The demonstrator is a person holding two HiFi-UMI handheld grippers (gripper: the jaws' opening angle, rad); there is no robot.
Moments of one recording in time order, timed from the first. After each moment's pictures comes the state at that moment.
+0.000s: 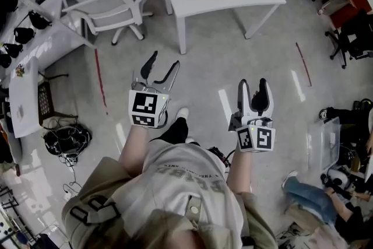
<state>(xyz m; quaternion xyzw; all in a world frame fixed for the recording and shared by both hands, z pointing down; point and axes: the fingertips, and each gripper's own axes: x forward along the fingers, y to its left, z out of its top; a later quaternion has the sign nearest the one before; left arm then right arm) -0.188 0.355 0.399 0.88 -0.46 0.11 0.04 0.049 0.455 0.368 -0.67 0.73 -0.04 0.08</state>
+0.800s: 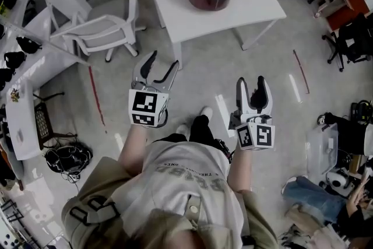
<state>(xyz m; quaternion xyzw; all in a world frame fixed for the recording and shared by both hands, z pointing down) -0.166 0.193 0.404 0.89 -0.44 0.11 0.04 0.062 0.297 0.369 -0.68 0.73 -0.04 0.07</state>
